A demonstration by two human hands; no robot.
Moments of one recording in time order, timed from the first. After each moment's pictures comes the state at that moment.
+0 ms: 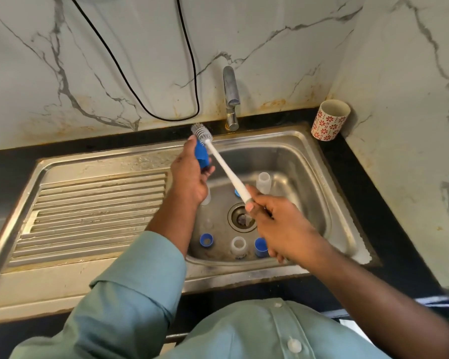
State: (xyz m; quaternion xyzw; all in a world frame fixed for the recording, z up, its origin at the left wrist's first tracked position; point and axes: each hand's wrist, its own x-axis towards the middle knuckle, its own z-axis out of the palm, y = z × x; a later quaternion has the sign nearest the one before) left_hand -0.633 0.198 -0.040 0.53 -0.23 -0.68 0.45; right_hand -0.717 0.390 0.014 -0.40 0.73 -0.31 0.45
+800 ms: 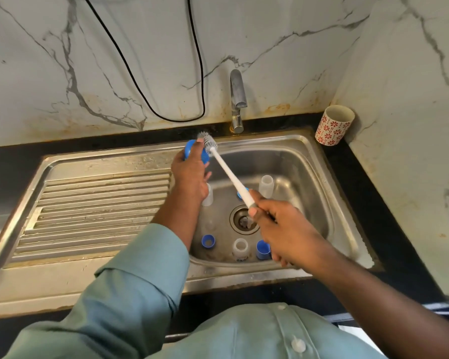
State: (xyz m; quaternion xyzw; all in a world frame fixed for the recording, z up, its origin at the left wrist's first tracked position) left_hand -0.632 0.194 -0.042 0.57 -0.26 -0.63 0.46; right_hand -0.714 0.390 0.011 -0.41 0.75 -0.28 0.44
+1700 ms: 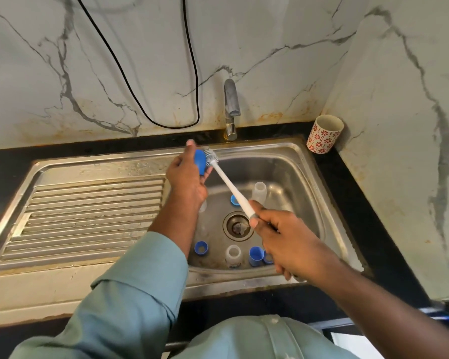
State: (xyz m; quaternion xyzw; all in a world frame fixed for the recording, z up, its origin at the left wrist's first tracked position) left_hand -0.639 0.201 -0.032 0.52 -0.19 -0.68 0.48; right_hand -0.723 0.401 0.014 -0.41 0.74 -0.29 0.44
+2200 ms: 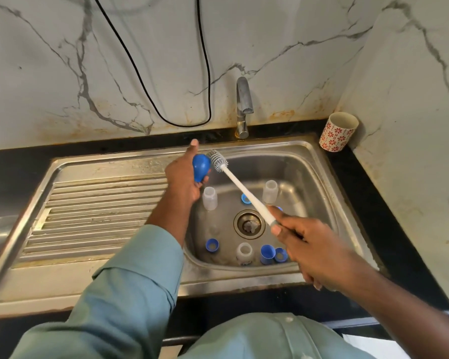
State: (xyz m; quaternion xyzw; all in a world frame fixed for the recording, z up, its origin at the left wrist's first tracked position) left_hand -0.603 0.181 -0.042 0.58 -0.28 -0.64 0.41; right_hand -0.729 0.419 0.016 -0.44 0.74 -0.28 0.43
